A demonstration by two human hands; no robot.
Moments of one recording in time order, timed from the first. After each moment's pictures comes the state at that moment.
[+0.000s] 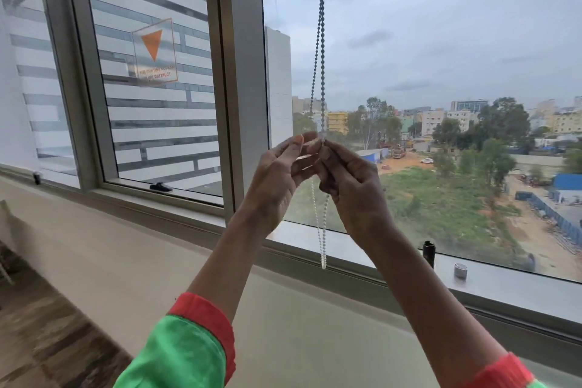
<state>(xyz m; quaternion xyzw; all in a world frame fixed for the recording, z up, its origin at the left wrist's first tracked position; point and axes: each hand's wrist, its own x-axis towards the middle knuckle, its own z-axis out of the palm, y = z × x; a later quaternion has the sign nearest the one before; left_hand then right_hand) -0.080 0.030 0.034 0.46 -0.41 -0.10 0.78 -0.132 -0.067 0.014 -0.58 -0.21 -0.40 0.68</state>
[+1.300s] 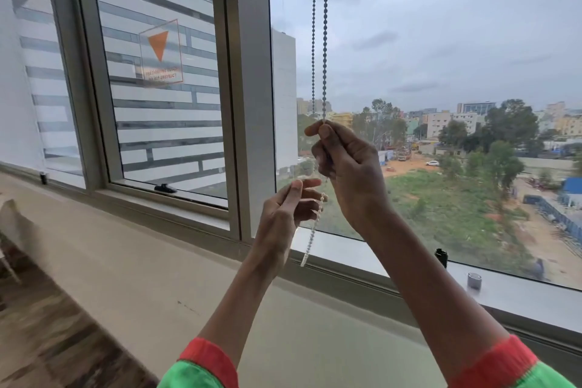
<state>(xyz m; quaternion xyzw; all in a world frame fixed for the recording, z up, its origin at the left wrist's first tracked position) -0.057 0.026 -0.024 0.50 -0.38 -0.04 0.77 -0.116 -0.064 0.035 -0.61 -0.21 -0.43 0.63</state>
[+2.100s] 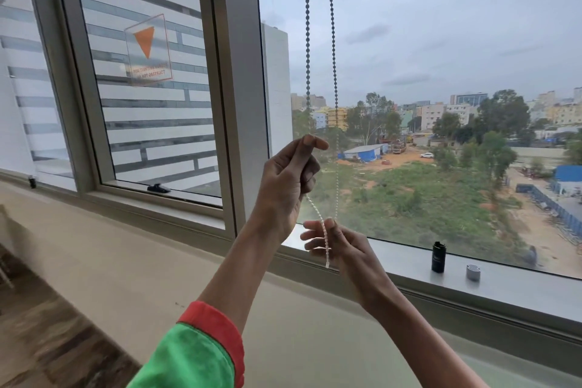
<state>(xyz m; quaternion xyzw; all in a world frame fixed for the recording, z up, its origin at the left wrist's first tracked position) -0.063 0.013 0.020 0.46 -0.42 -0.04 0.78 -0.106 -0.095 -0.086 -0.67 -0.07 -0.26 0.69</state>
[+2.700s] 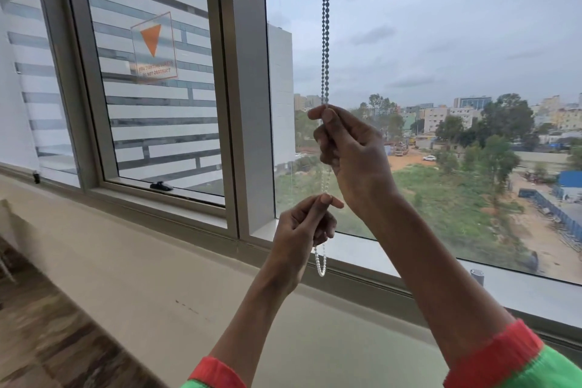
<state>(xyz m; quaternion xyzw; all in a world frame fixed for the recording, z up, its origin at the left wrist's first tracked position) -0.068 0.013 -0.044 0.51 -0.41 -0.09 0.75 -0.111 -0.069 0.048 -0.61 -0.19 -0.41 0.65</state>
